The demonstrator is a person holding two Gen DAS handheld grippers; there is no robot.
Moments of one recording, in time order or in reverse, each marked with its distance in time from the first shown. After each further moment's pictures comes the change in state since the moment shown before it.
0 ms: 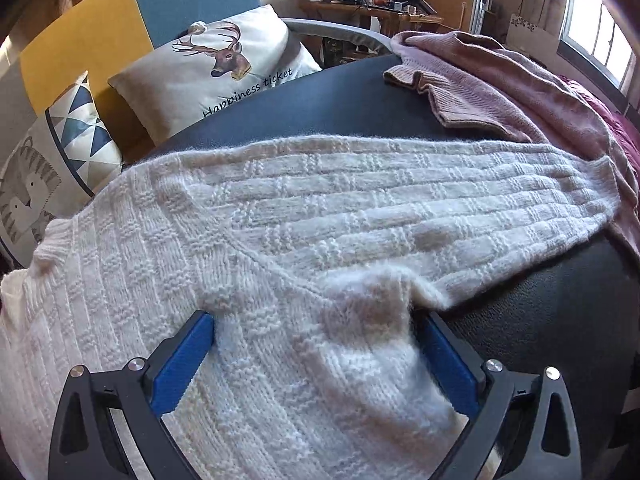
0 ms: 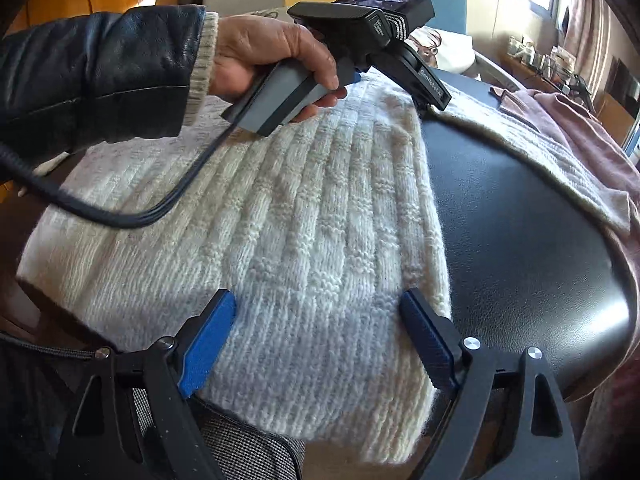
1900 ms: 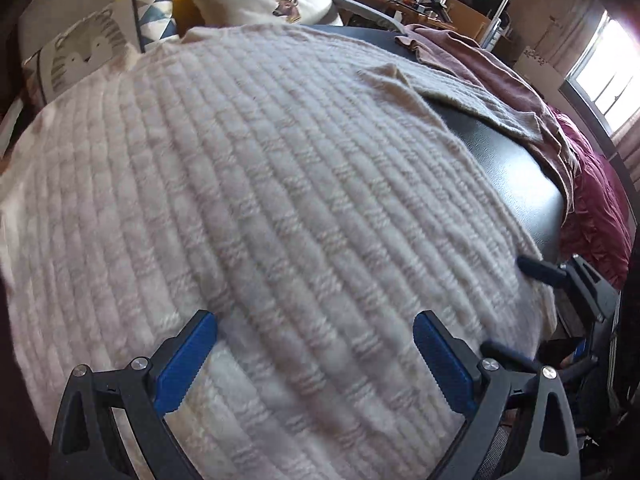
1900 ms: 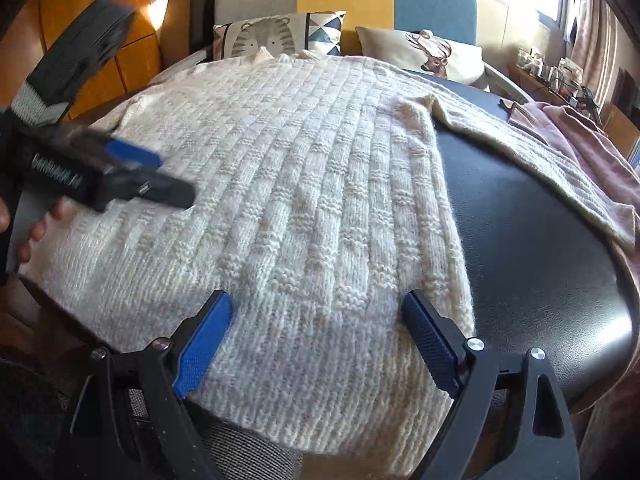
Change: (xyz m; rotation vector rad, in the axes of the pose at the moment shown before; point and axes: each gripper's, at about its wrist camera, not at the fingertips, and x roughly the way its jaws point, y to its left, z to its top) left arm -0.149 0.057 -0.241 -0.207 0.095 -0.141; right arm -0.016 0.012 -0.012 -0.027 -0.020 0.014
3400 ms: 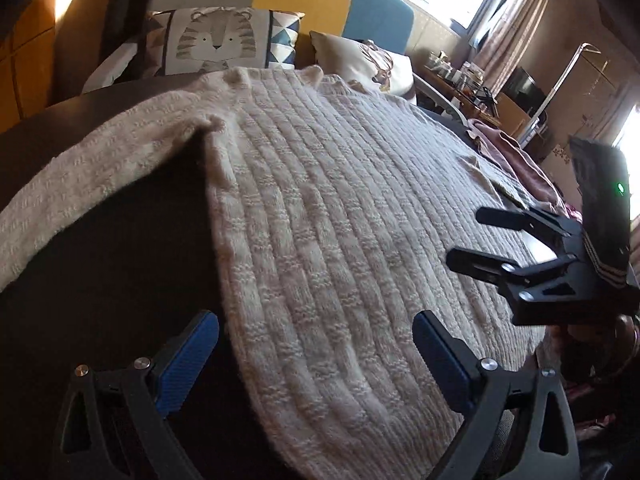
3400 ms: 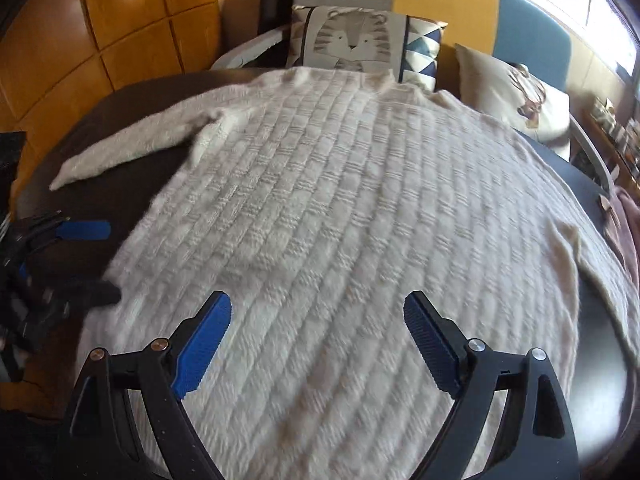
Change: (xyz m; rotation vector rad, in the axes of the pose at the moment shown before) left arm -0.102 0.143 -0.097 -0.228 -0.221 0.008; right arm 0.067 0.149 0.130 -0.180 0.097 0.107
